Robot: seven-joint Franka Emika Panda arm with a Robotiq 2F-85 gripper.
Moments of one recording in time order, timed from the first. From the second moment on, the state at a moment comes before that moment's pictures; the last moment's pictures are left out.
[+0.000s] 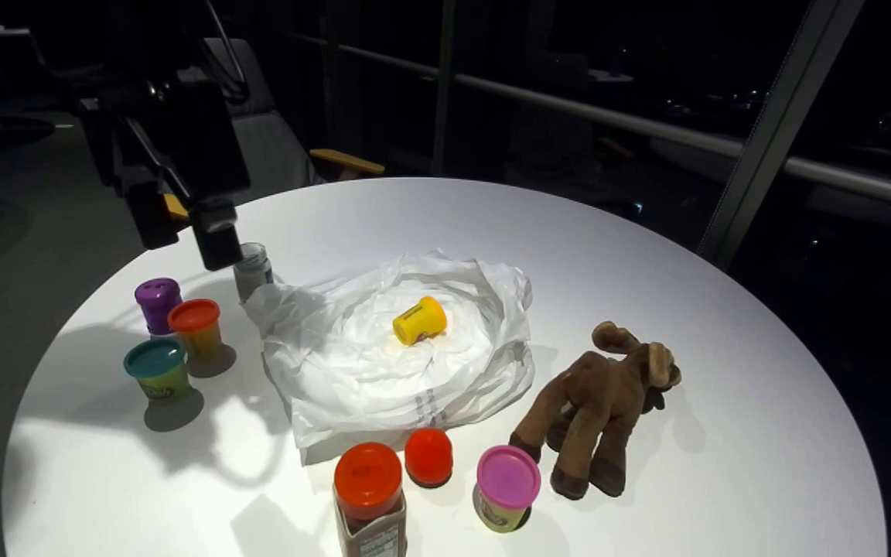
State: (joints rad) arm -0.13 -0.23 0.36 -2.60 -0.17 2.28 0.47
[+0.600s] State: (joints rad) arm 0.02 -0.16 0.30 -2.61 -0.09 2.36 0.58
